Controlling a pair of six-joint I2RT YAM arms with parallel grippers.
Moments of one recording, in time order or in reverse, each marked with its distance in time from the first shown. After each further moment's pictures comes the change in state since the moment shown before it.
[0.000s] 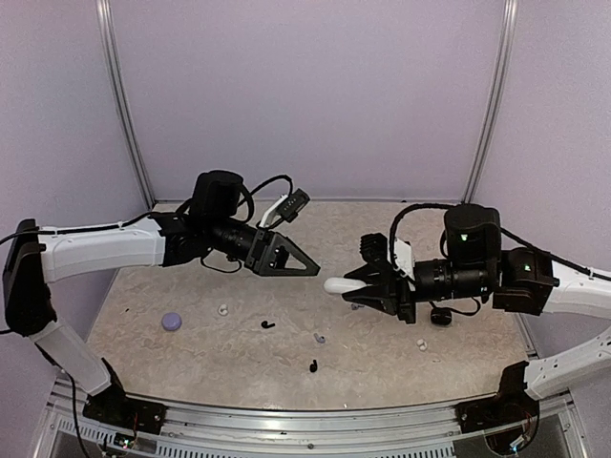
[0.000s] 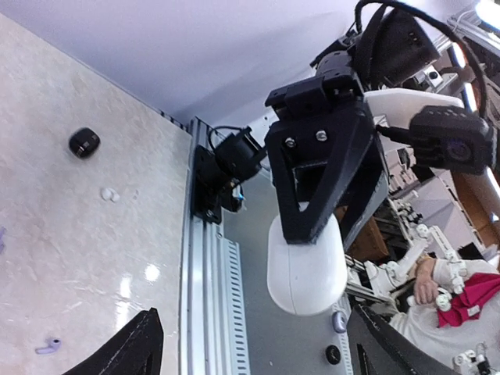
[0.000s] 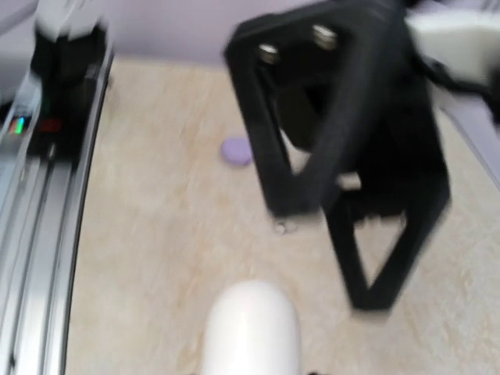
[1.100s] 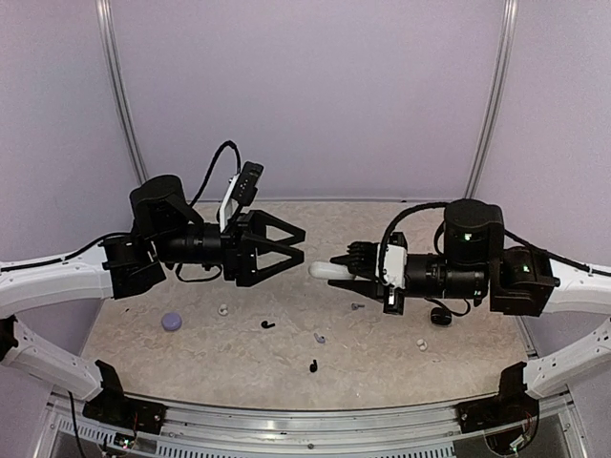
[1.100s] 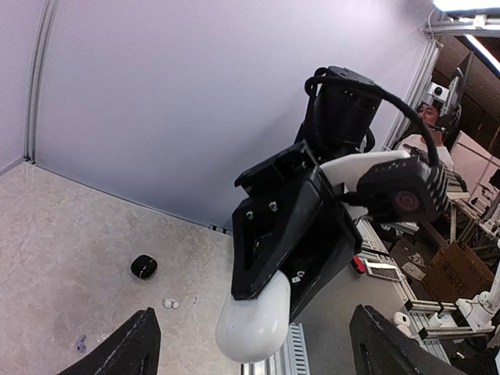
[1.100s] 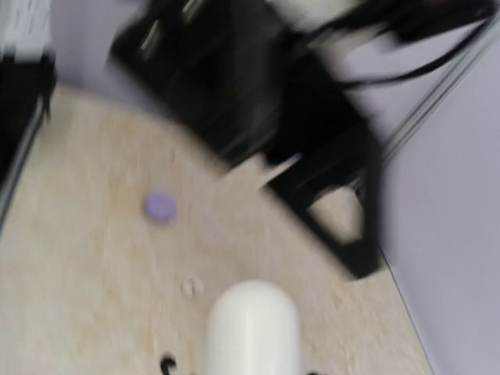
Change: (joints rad) left arm -0.107 -0.356 -0.250 0.319 -0.431 0.086; right arm 0.085 0.023 0.066 0.106 0.148 -0.247
